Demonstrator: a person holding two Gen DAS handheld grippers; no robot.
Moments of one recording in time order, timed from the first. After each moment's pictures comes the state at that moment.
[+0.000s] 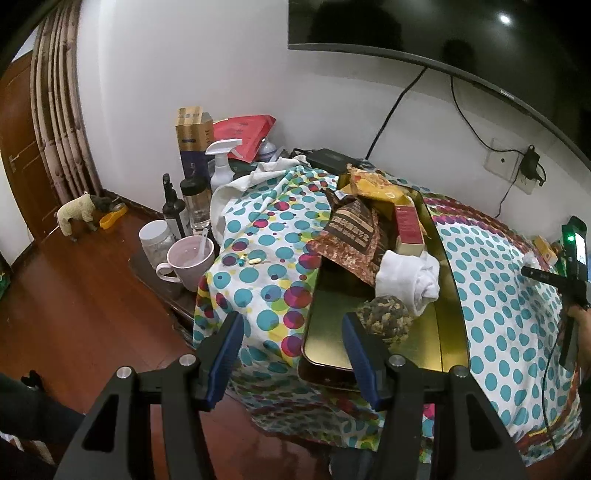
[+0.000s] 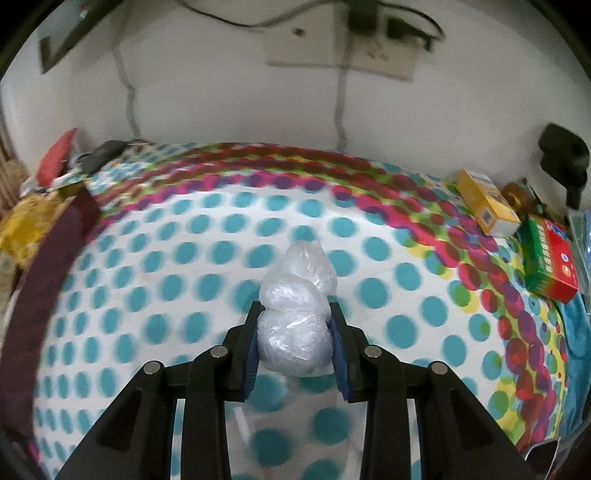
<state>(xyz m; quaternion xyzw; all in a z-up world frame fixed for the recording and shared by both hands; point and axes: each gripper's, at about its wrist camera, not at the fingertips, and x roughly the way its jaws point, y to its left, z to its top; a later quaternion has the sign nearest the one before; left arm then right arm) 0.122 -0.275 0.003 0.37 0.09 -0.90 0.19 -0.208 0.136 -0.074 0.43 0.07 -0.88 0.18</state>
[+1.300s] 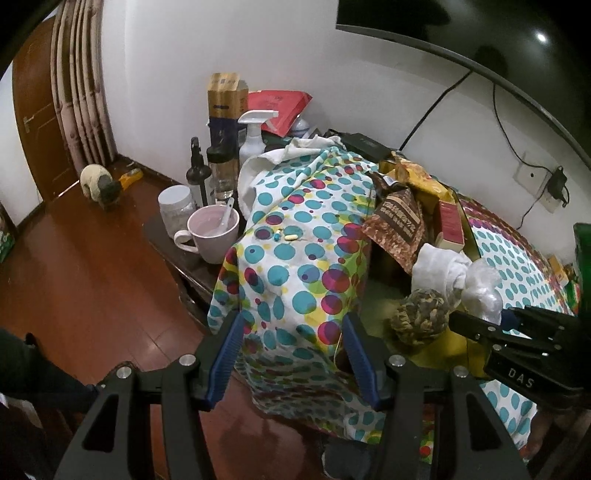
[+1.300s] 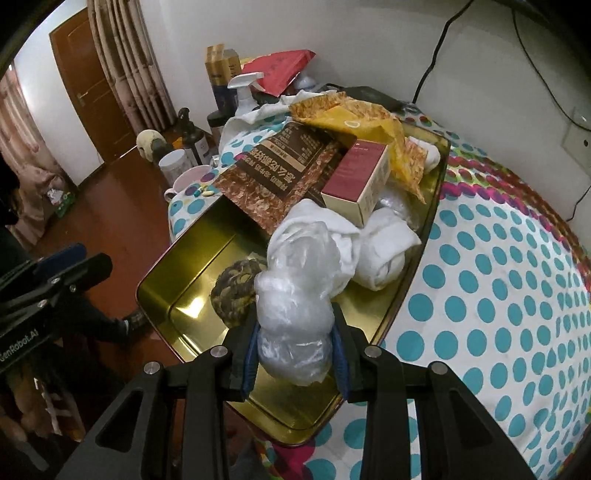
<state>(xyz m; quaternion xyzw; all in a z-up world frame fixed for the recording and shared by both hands) 0.132 -0.311 -0.012 0.39 0.15 -0.88 0.23 0.008 -0.065 -0.035 0.44 0.17 -0.77 0.42</state>
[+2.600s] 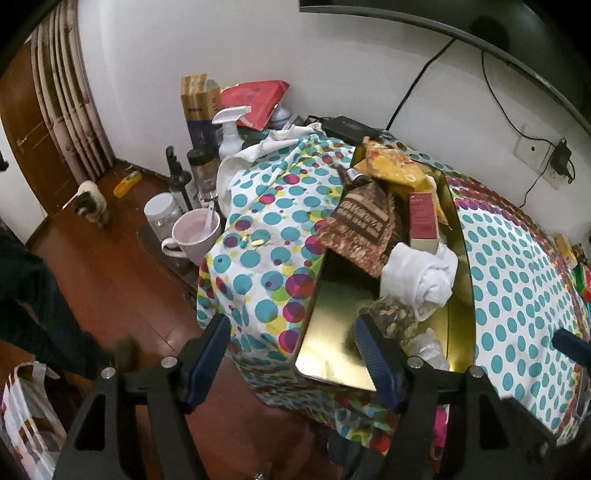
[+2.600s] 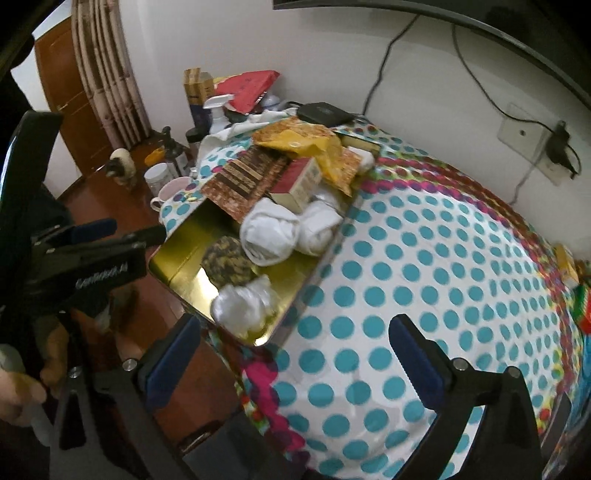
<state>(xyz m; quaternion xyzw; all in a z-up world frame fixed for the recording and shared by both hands) 0.081 -0.271 0.005 0.44 0.10 -0.86 0.23 0.038 0.005 0.017 0.43 0.17 -0.81 0.36</state>
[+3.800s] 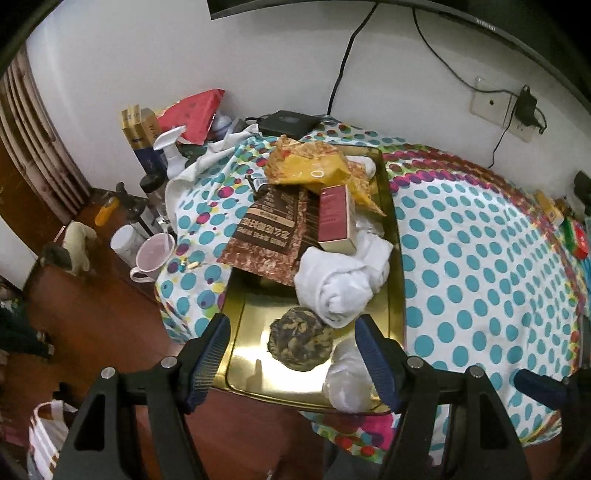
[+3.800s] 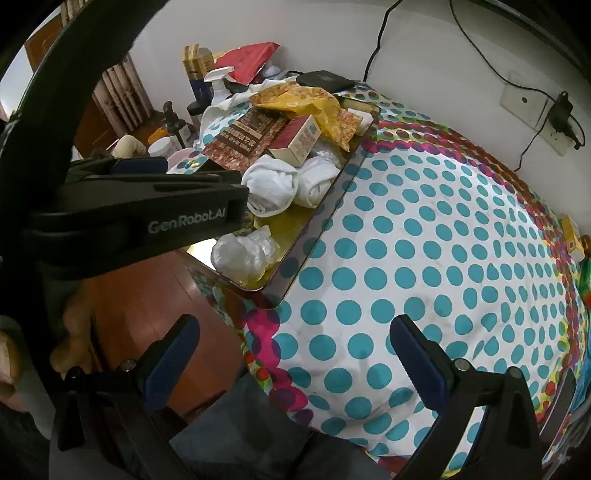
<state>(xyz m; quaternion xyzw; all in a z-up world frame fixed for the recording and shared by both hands) 0.029 -0.203 0.017 0.48 0.04 -0.86 0.18 0.045 0.020 0.006 0.48 0.17 -0.78 0.37</state>
